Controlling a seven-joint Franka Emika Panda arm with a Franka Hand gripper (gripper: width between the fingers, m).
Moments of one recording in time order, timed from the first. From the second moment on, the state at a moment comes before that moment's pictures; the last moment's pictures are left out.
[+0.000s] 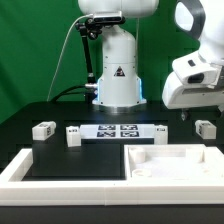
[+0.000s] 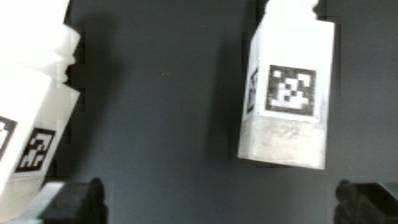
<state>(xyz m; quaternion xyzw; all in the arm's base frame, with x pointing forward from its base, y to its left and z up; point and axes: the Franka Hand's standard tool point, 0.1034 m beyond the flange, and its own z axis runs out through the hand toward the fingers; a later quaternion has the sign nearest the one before) 0.377 0.175 0.052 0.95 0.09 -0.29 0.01</state>
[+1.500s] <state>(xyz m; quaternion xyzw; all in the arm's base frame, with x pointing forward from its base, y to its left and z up) 0.342 0.193 0.023 0.89 0.09 -0.44 0.03</state>
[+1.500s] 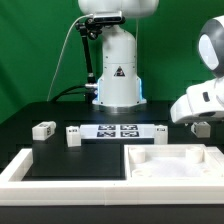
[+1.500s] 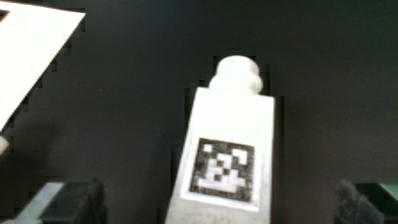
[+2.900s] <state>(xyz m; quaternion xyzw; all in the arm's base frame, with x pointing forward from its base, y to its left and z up) 0.329 0.192 0.009 0.89 0.09 -0.44 0.03</state>
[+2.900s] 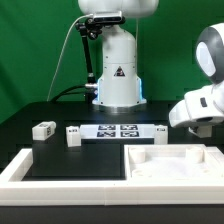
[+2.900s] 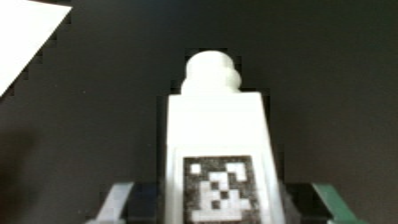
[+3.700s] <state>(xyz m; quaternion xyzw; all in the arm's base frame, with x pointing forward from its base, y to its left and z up) 0.390 0.172 0.067 0.90 0.11 -0.42 0.00</state>
